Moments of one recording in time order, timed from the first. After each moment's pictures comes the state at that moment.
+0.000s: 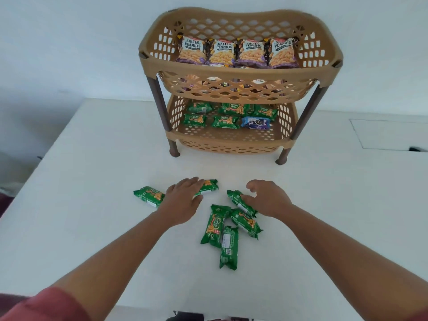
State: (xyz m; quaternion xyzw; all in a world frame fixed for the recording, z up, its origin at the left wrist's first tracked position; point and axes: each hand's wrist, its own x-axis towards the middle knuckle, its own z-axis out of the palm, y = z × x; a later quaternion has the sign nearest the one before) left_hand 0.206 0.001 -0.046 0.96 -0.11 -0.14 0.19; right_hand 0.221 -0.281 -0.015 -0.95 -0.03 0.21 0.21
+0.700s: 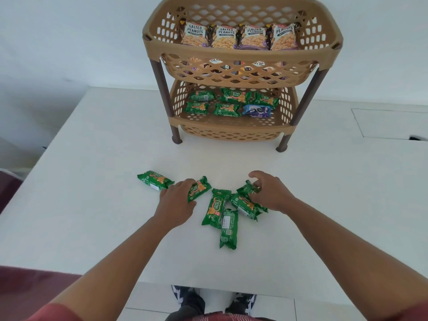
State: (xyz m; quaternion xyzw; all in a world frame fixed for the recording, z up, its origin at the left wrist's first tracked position) left_hand 0.153 0.005 -0.059 0.97 -0.02 -0.08 0.22; right_hand 0.193 -0.295 -0.029 -0.91 0.00 0.24 0.33
